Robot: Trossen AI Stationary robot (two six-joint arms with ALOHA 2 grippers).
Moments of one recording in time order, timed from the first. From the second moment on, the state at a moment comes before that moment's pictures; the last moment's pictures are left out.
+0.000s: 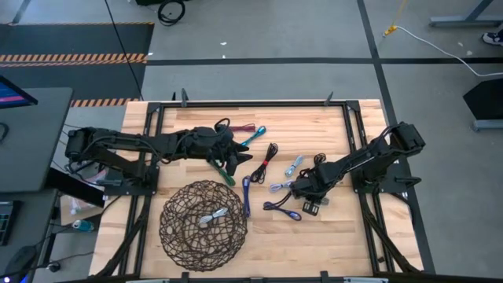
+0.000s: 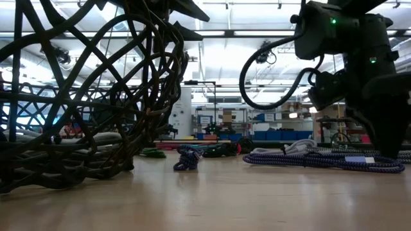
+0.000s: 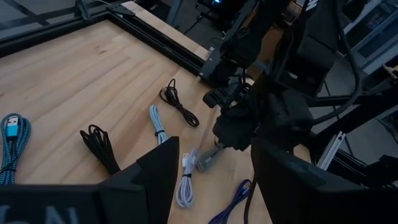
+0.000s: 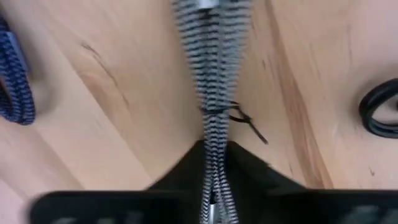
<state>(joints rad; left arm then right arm) 0.04 1.33 0.95 0.06 -0.08 -0.54 0.27 1.60 0.79 -0.74 -0.11 0.73</state>
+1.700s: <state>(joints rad) 0.07 1.42 0.95 0.58 0.05 -0.48 0.13 1.41 1.39 -0.60 0.19 0.32</state>
